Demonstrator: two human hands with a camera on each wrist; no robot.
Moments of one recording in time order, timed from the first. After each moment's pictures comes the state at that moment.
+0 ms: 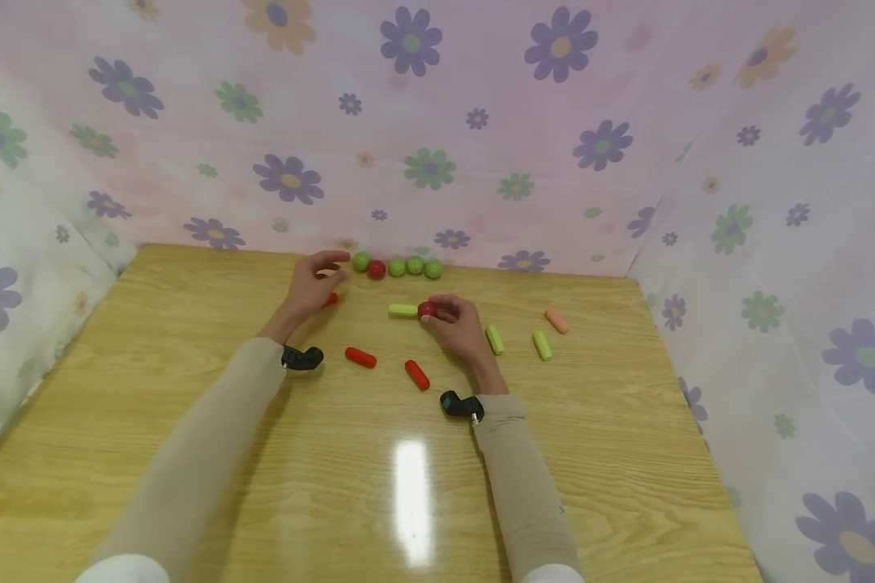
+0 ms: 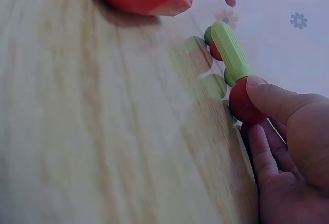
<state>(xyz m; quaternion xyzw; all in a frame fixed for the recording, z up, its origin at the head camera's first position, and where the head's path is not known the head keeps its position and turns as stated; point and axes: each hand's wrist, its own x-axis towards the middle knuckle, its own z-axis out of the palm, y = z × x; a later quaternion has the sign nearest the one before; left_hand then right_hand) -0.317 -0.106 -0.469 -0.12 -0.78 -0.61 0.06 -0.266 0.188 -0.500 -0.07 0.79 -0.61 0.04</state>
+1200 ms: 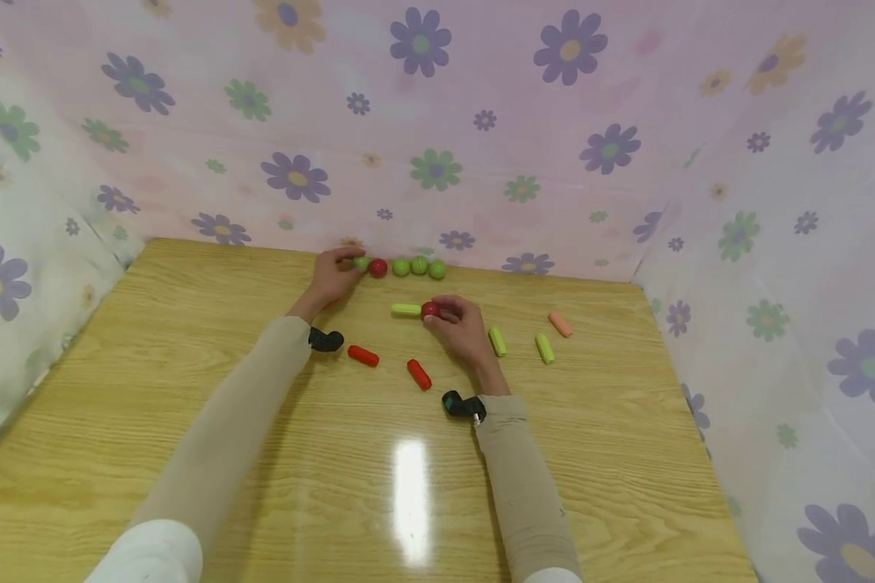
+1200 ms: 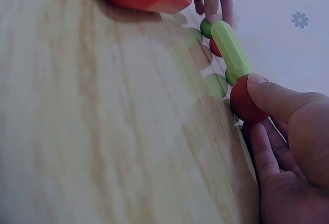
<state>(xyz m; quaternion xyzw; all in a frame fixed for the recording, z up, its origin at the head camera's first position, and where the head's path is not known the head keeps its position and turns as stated) -0.345 -0.088 -0.477 -0.08 -0.85 -0.53 0.04 -0.267 0.187 -0.498 -0.08 0.79 -0.61 0.03</state>
